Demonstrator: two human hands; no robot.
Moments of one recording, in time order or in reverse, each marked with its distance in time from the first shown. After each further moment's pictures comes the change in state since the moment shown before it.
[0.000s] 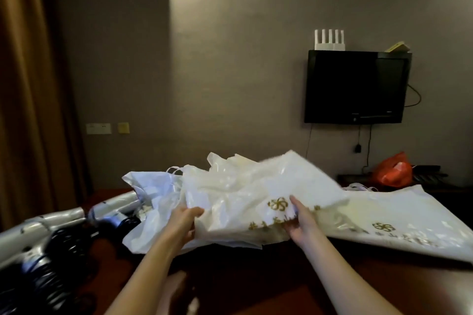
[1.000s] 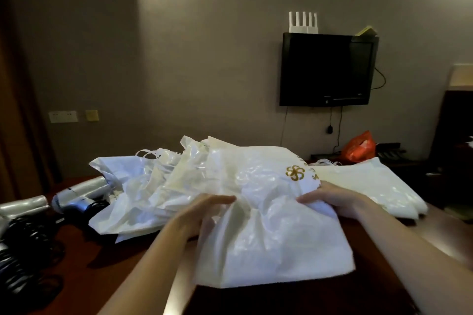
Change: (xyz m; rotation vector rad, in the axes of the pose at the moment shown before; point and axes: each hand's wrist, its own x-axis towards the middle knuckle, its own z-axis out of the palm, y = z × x) left_hand -0.049 -0.014 0.067 0.191 -0.439 -0.077; right_hand -0.054 -0.114 -0.087 -1.045 -0.194 0.032
